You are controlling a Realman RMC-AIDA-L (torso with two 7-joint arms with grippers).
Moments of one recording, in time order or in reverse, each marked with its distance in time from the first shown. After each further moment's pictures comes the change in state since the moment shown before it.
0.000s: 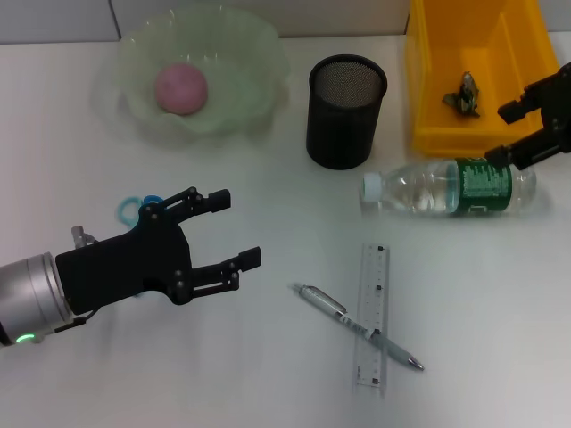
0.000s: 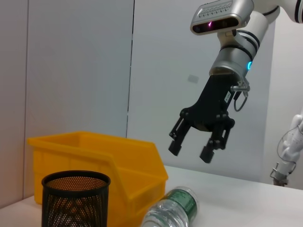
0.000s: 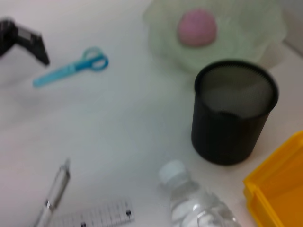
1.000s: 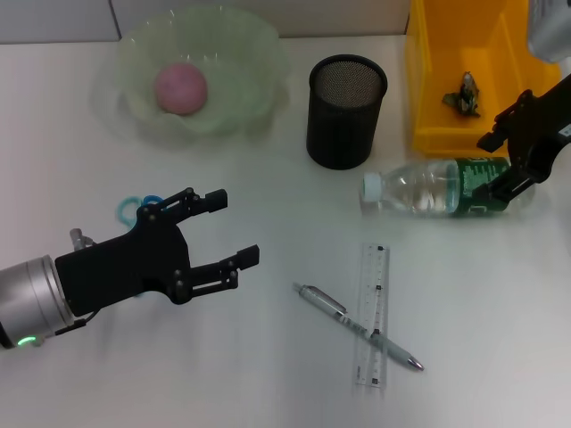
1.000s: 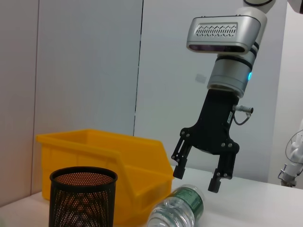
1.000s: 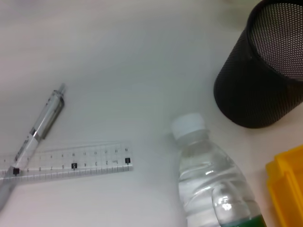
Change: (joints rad) left arm 0.008 -0.007 -0.016 -0.002 0.005 -0.011 0.002; right arm 0.050 0.076 -0.226 -0.008 -0.174 0.095 0.000
